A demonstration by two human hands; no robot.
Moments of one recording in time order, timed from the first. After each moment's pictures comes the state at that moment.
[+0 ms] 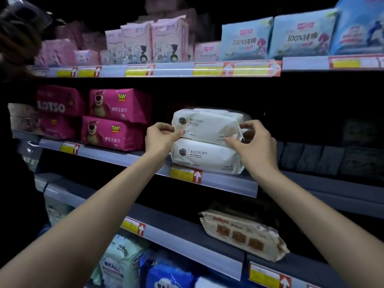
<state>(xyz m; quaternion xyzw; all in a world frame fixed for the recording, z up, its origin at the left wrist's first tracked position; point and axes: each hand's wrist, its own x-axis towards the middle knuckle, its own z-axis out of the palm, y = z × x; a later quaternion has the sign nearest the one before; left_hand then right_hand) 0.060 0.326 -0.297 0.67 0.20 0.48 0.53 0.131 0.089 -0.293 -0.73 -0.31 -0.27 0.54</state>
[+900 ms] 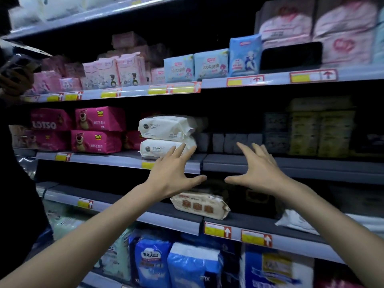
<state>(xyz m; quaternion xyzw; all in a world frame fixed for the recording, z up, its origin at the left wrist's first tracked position) -0.045 0.093 -0.318 0.96 0.07 0.28 0.00 0.062 -0.141 -0.310 -0.91 -0.31 -0.13 0.24</state>
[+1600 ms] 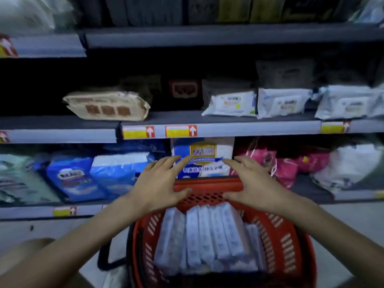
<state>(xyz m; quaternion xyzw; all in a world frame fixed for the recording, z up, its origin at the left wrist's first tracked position) -0.005 -0.057 -0.599 0.99 -0.11 0.05 0.03 0.038 -0.328 -0.581 -0.96 -0.23 0.07 0.13</state>
